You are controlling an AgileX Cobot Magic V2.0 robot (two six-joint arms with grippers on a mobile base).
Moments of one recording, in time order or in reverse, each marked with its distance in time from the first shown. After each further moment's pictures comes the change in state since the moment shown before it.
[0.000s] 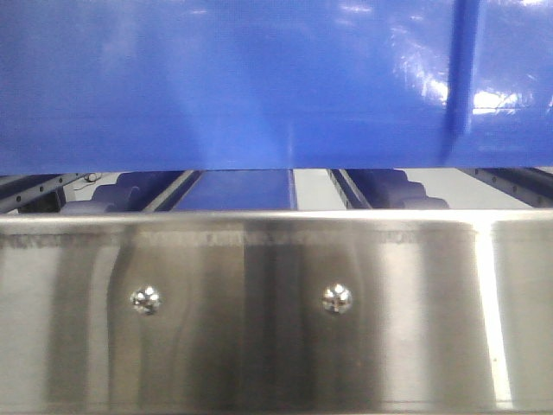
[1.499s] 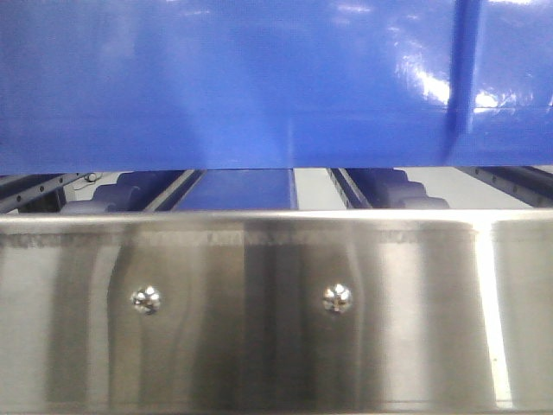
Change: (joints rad) left arm 0.000 0.002 -0.002 0.033 0.004 -0.030; right arm -0.002 -0.019 0.000 -0.016 0.002 0.011
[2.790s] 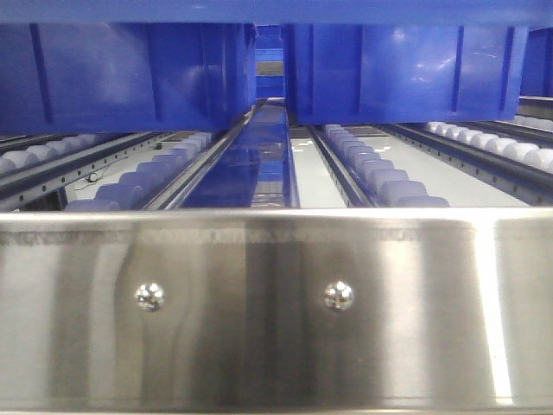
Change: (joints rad) left arm 0.000 -0.343 0.022 -0.033 0.031 -0.016; right arm 0.002 -0.324 0.008 0.059 0.053 0.000
